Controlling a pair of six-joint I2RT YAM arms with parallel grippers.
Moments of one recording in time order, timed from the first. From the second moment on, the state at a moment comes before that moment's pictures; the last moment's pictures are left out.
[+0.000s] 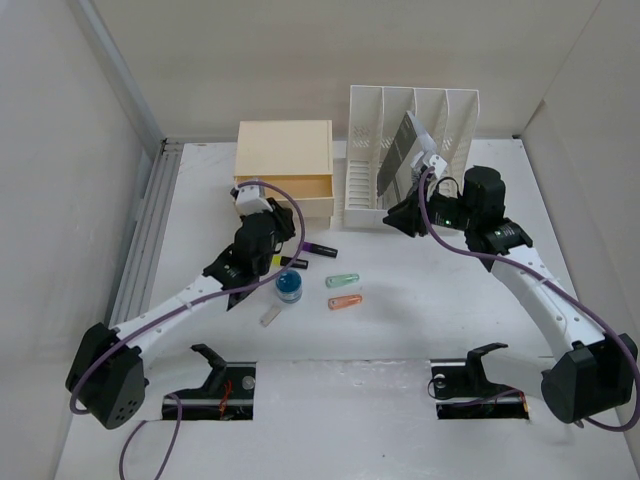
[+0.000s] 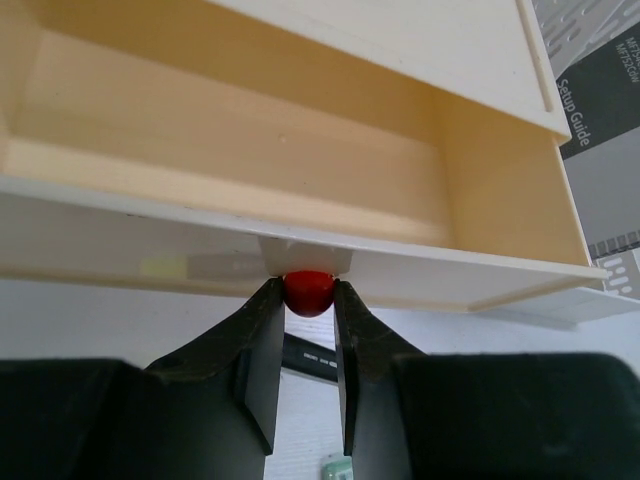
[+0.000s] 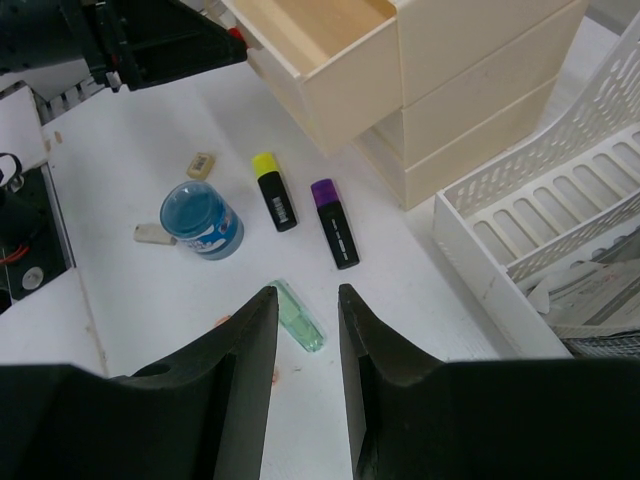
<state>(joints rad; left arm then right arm) -0.65 1.12 0.67 0.19 -0.48 -0.59 0.27 1.15 0.97 -0.14 -0.79 -0.06</state>
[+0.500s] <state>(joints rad) -0.72 1.05 0.62 0.01 -0.46 -0.65 0.27 1.15 0.97 -0.14 -0.81 -0.07</state>
